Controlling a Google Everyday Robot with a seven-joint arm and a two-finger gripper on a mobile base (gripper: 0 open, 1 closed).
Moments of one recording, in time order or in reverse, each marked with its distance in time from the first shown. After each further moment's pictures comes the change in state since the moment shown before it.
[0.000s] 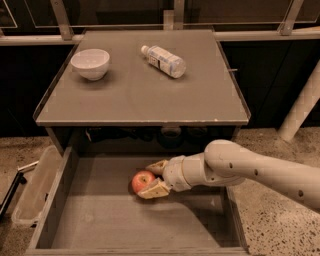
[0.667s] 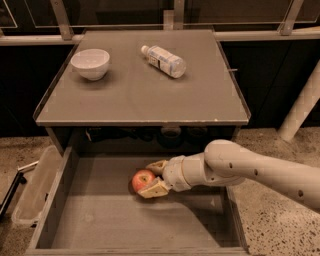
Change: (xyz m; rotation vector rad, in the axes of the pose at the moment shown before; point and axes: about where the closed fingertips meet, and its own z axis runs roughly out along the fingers) arm 0.000 0.000 0.000 0.000 0.000 0.000
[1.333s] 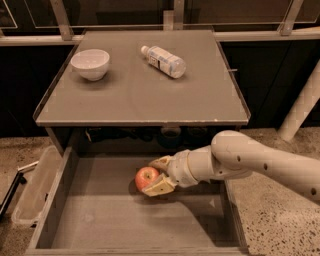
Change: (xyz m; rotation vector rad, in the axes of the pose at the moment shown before) arm -0.015 0.005 -0.028 -0.027 0.019 -0.026
